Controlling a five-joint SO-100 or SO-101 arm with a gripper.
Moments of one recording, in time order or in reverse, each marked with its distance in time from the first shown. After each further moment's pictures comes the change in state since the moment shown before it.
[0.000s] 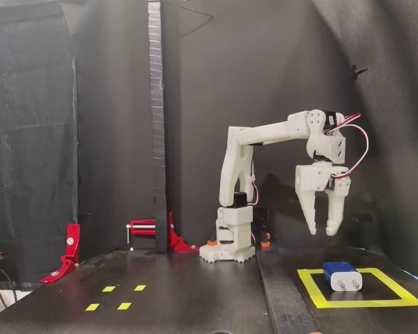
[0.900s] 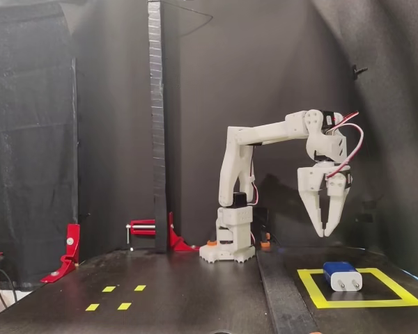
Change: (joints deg) arm 2.2 0.0 0.1 -5.7 51.9
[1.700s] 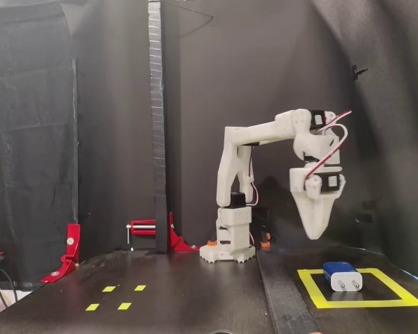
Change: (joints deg) arm 12.2 0.0 0.0 0.3 7.7
